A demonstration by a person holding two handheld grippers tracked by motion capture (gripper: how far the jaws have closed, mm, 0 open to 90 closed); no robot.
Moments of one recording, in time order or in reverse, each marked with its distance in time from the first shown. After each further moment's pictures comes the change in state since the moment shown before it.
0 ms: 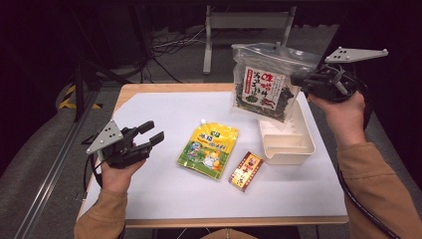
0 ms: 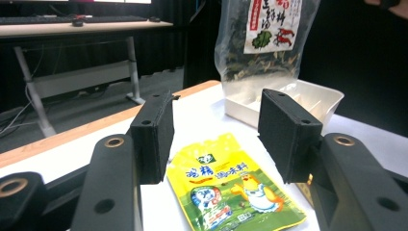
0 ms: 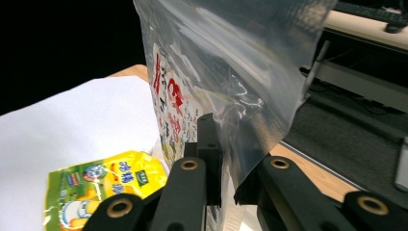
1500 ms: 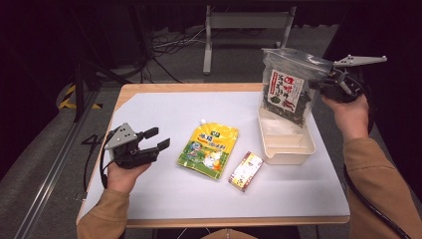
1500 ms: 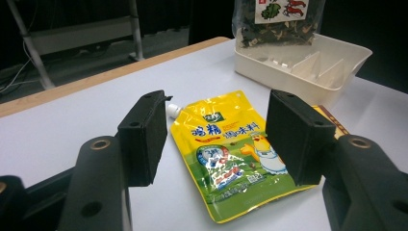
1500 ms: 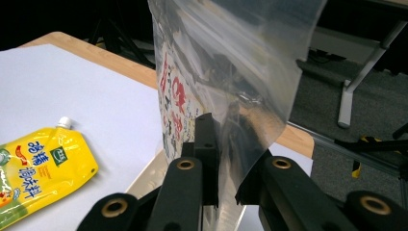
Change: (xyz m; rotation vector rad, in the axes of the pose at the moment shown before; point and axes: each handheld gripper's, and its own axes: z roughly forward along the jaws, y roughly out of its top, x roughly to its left) left arm 0.005 -0.019 0.020 0.159 0.017 -0.031; right arm -0.062 -0.047 0.018 0.128 -0.186 0.105
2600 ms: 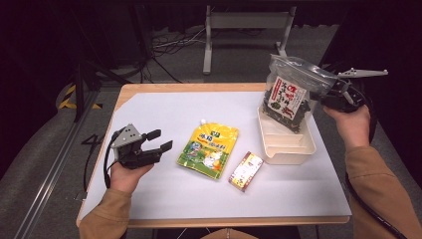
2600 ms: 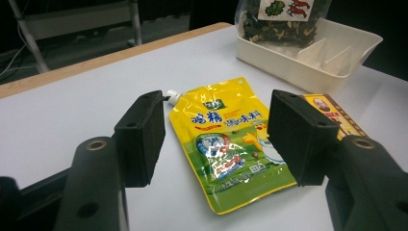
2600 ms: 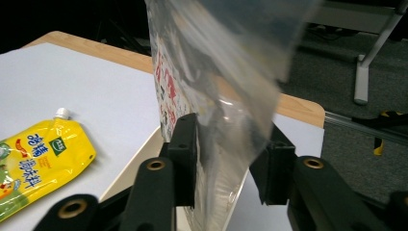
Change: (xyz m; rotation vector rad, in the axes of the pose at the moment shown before) left arm 0.002 -0.006 0.010 0.047 0.004 -0.015; right arm -0.019 -0.038 0.008 0.015 0.031 0.109
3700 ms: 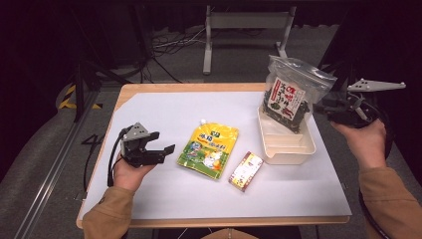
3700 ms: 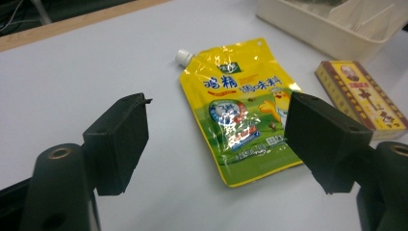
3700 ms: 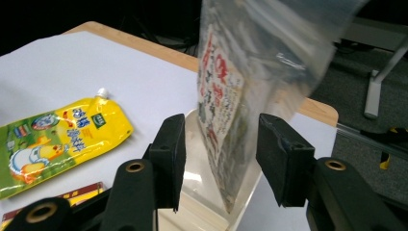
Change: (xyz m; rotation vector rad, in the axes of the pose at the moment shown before) left arm 0.003 0.001 0.017 0.192 0.049 -0.016; right arm 0.031 -0.013 -0.047 -0.012 0.054 -0.089
